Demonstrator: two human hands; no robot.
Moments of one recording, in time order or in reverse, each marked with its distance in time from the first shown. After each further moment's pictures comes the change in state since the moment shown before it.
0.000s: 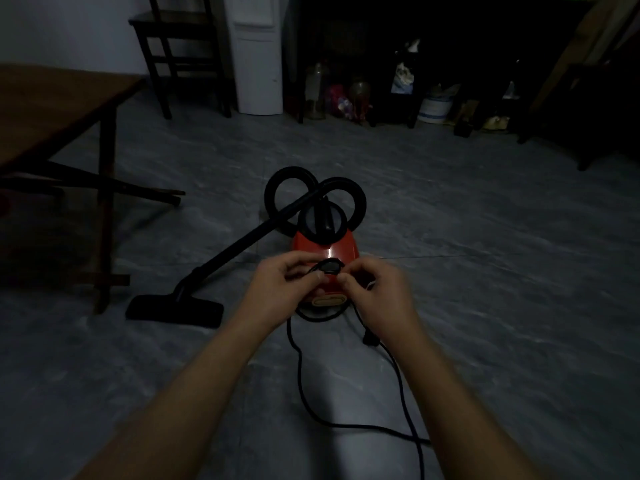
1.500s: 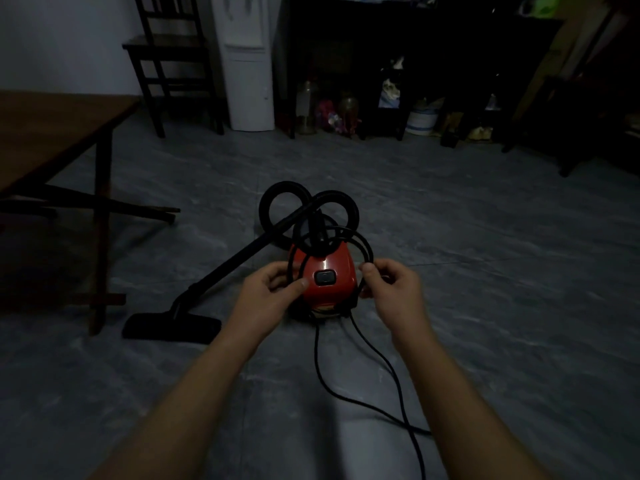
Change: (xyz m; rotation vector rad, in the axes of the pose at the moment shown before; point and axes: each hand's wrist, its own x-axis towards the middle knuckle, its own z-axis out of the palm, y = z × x) left_hand 0.002 -0.005 -0.011 -0.073 0.093 -0.019; right_hand 0.002 -0.017 -0.020 0.386 0.170 0.262
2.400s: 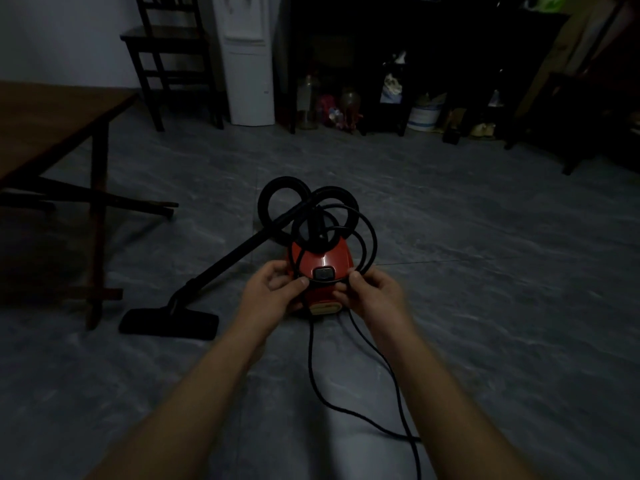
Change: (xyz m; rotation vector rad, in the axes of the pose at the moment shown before) left_hand 0.002 -0.008 0.015 -0.192 0.066 -0.128; right_hand -0.003 0.014 0.017 0.389 -0.119 0.295
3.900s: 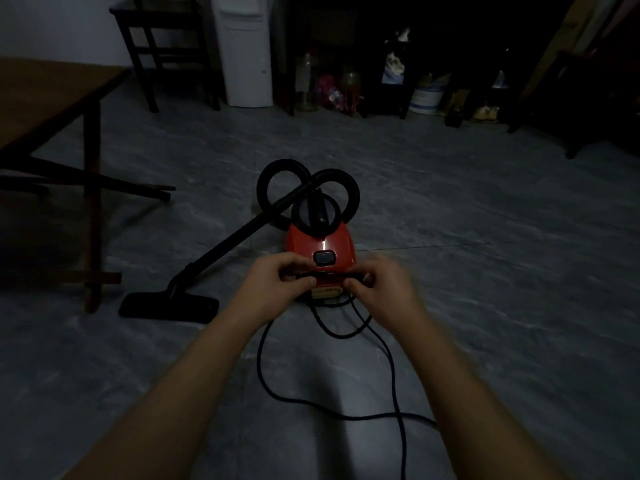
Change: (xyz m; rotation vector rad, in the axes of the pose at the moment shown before) left_hand 0.009 -0.004 -0.015 0.569 -0.178 0.244; right_hand 0.007 0.000 -0.025 -1.169 -0.086 -0.443
